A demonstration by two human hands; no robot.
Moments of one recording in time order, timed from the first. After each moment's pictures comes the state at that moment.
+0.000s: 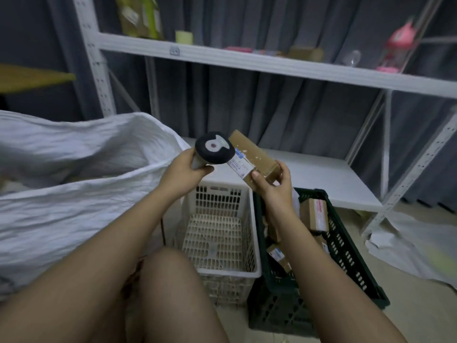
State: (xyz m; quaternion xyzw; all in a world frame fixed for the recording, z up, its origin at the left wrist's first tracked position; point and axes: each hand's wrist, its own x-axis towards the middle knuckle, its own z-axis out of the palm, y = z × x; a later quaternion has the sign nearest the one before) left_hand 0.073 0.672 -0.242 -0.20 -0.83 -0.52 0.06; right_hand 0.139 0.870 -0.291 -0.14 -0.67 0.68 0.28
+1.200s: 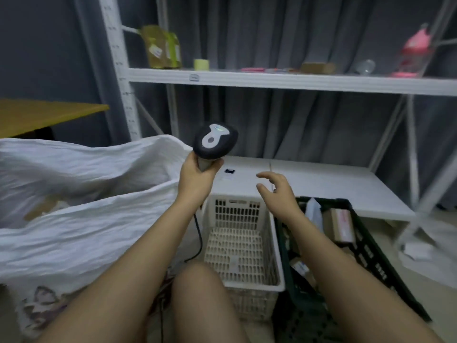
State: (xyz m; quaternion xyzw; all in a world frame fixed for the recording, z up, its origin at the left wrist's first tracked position) left_hand 0.104 0.655 -0.206 -0.14 -0.72 -0.66 0.15; right_hand 0.123 0.844 -0.267 -0.05 -0.86 0.46 0.20
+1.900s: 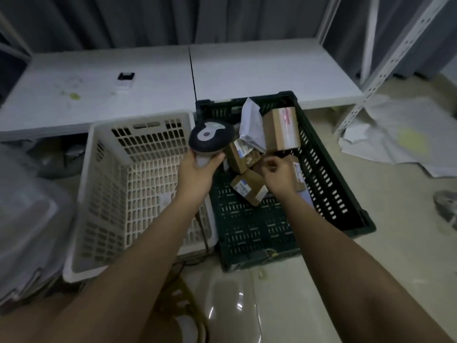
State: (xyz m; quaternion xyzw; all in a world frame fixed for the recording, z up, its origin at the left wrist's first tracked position) left_hand 0.056 0.907 -0.421 -0.10 -0.74 -0.64 -0.16; right_hand 0.119 1.085 -0.508 -0.39 -0.79 0.45 0.13
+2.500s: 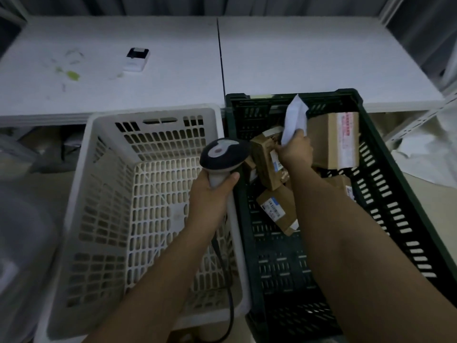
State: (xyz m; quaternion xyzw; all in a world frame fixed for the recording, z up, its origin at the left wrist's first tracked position) left_hand -0.045 0.916 -0.518 0.00 -0.73 -0.65 -0.21; right_hand -0.073 1.145 -0.580 -0.47 -0.84 0.28 0.03
